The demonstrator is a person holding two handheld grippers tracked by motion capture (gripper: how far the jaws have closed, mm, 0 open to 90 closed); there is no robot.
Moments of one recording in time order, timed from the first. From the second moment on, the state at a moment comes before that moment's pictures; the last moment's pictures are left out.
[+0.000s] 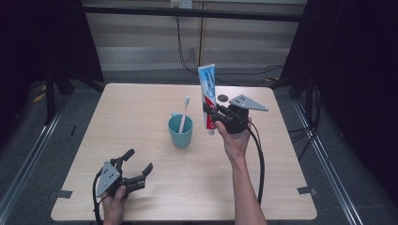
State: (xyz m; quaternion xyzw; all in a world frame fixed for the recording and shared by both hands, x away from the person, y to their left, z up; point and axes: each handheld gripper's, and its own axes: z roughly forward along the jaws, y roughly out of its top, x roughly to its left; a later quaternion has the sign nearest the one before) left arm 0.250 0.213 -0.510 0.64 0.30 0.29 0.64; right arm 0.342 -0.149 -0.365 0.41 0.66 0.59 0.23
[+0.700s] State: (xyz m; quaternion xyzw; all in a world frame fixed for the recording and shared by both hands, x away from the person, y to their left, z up) left arm 0.250 0.212 -0.511 0.64 0.30 0.29 0.64; right arm 0.364 -0.114 -0.361 0.39 0.67 0.60 0.21
